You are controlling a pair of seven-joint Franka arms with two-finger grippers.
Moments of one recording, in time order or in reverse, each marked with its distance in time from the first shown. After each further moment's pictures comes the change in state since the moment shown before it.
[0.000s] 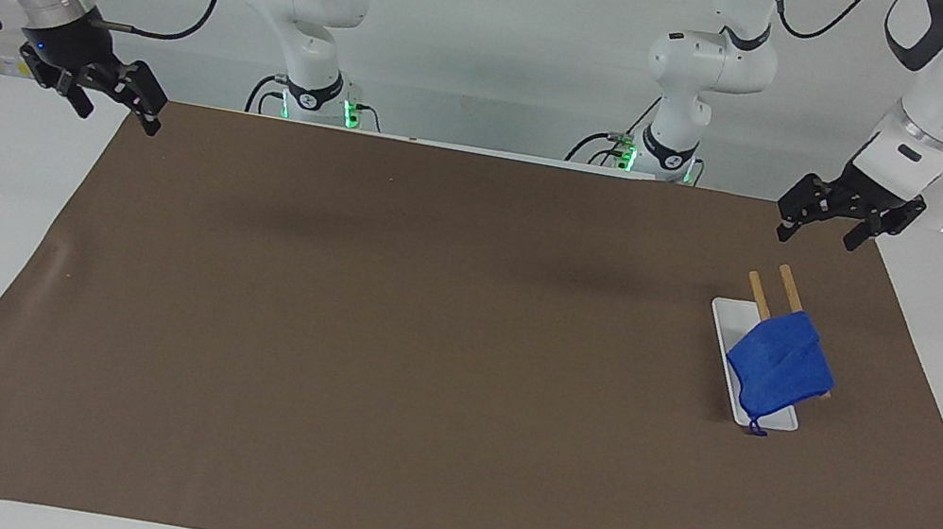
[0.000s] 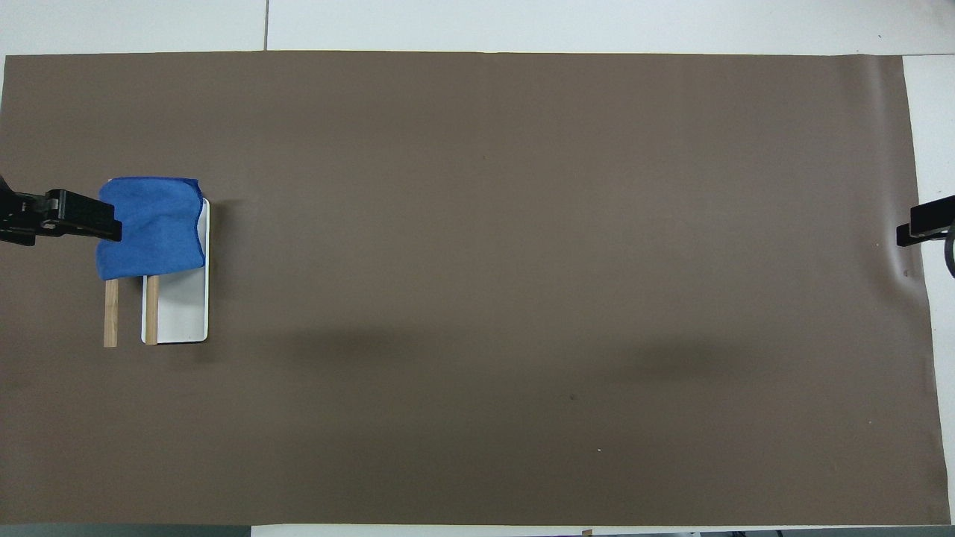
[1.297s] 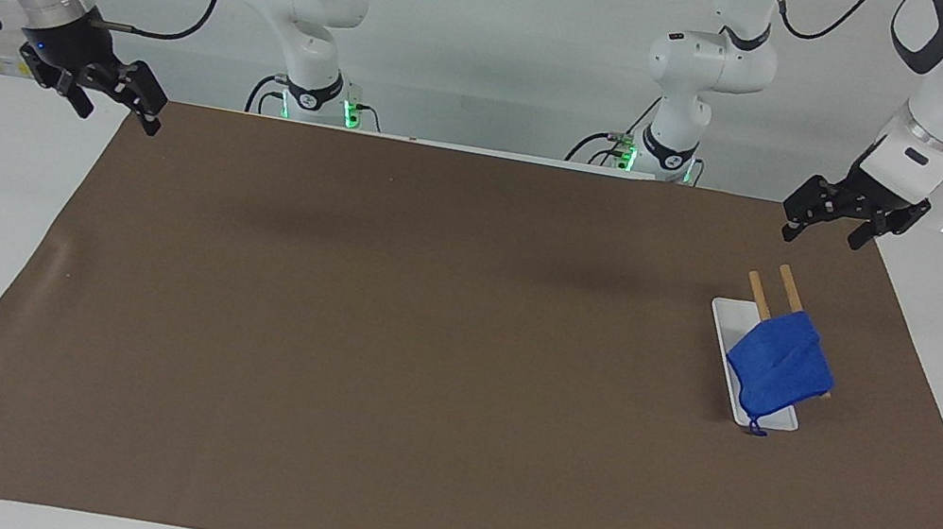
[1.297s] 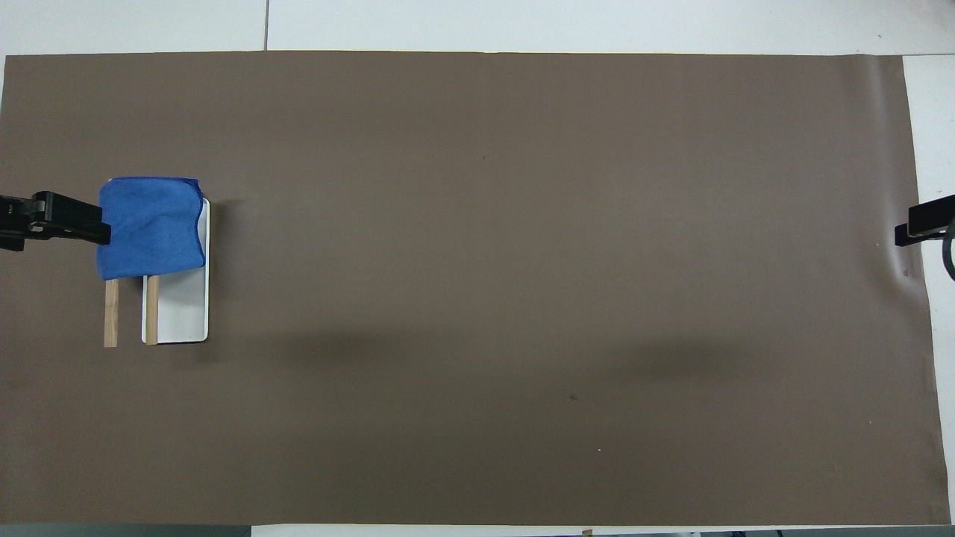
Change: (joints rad) left arm 0.028 -0.001 0.002 -0.006 0.000 -0.011 -0.001; right arm 0.003 0.000 0.006 0.000 0.001 0.000 0.000
